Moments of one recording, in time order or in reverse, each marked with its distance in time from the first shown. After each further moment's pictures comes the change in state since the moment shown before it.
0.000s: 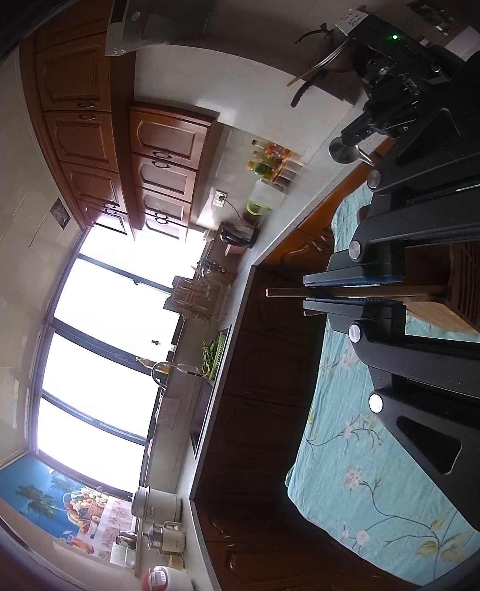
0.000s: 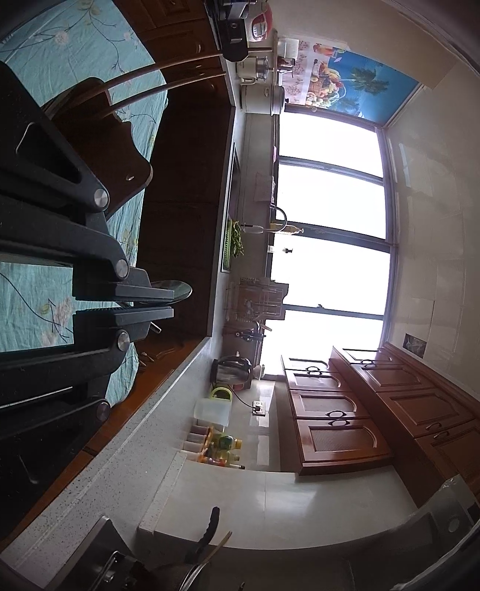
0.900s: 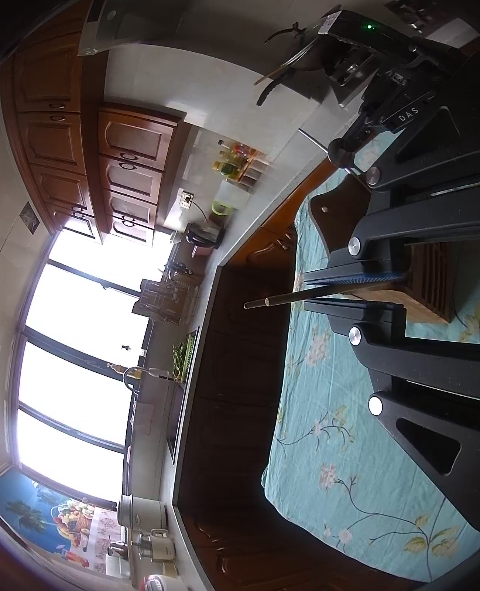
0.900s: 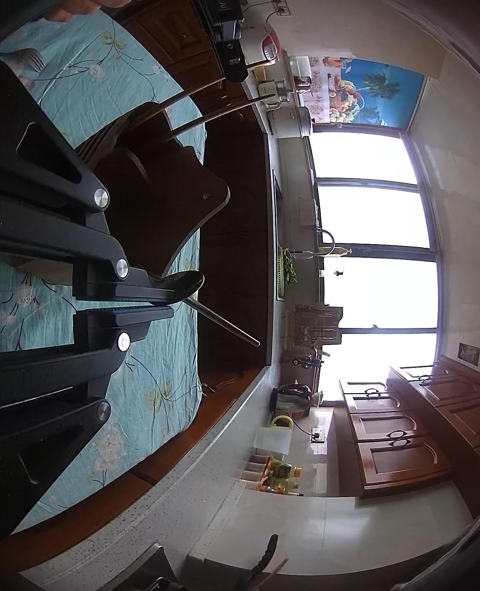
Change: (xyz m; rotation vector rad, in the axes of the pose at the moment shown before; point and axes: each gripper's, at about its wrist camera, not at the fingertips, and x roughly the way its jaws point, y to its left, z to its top) left arm -0.006 0.016 0.033 0.032 0.112 -0.002; right arm 0.007 -0.017 -0.019 0.074 0.226 0.141
